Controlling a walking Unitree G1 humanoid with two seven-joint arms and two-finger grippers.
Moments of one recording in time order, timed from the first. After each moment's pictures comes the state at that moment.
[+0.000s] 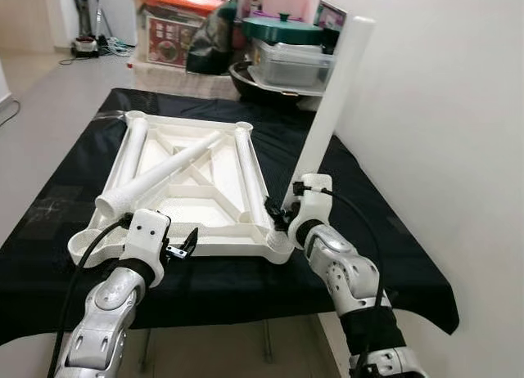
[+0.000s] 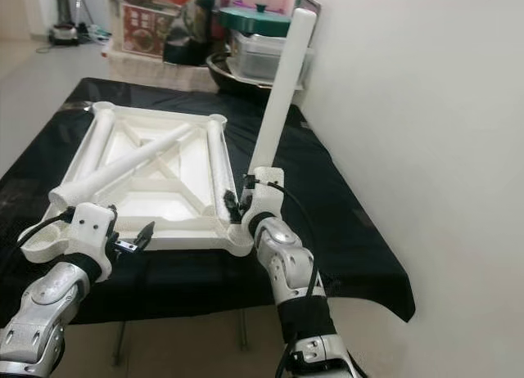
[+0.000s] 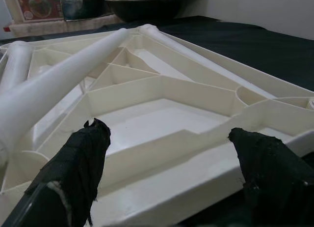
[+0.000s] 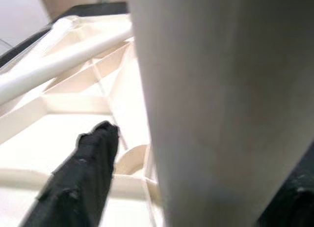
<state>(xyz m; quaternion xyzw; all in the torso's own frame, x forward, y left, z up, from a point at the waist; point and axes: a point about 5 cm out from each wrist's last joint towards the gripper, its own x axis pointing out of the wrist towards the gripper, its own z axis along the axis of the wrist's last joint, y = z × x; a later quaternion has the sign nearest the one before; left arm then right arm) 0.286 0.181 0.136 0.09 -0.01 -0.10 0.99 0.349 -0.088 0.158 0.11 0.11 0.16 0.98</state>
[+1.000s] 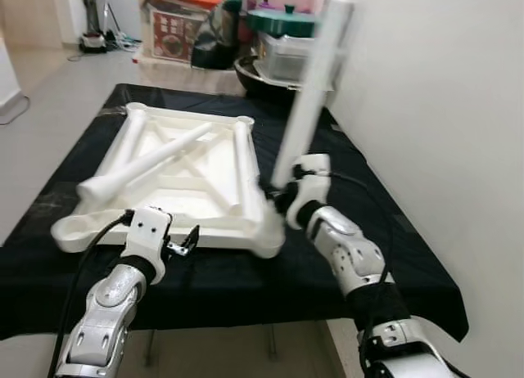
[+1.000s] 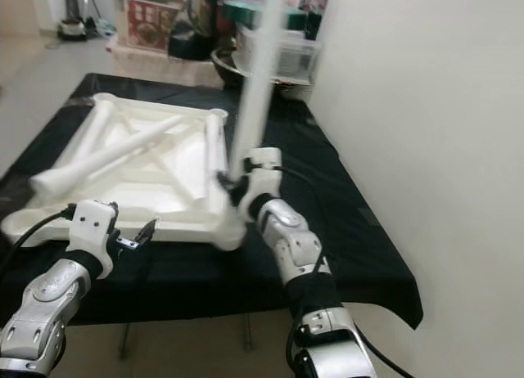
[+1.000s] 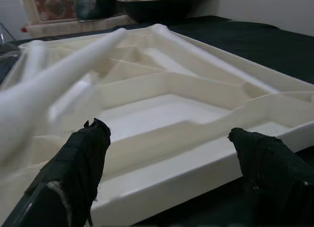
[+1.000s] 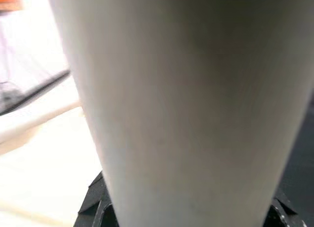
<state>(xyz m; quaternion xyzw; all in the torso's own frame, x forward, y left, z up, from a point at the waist) 0.288 0.181 0.138 0.09 -0.01 -0.10 0.99 0.366 -0.116 0.164 0.10 0.07 0.10 0.99</state>
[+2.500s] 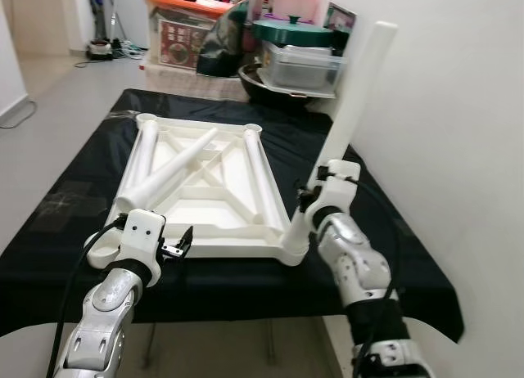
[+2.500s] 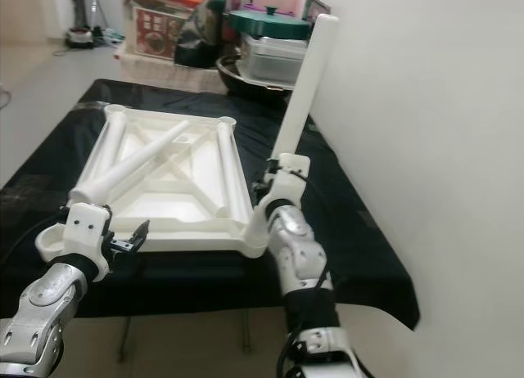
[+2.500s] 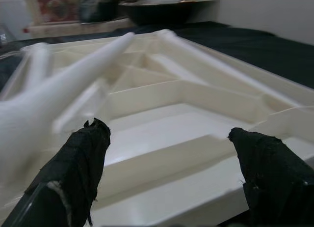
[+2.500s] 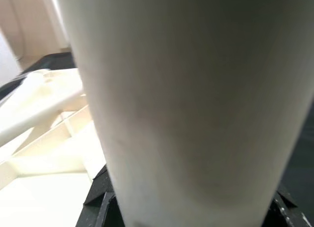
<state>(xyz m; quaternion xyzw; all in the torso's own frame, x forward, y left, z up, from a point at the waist) 0.286 0.182 0.135 0.08 -0.01 -0.09 0.99 0.350 -0.087 0.171 0.13 0.08 0.07 0.99</state>
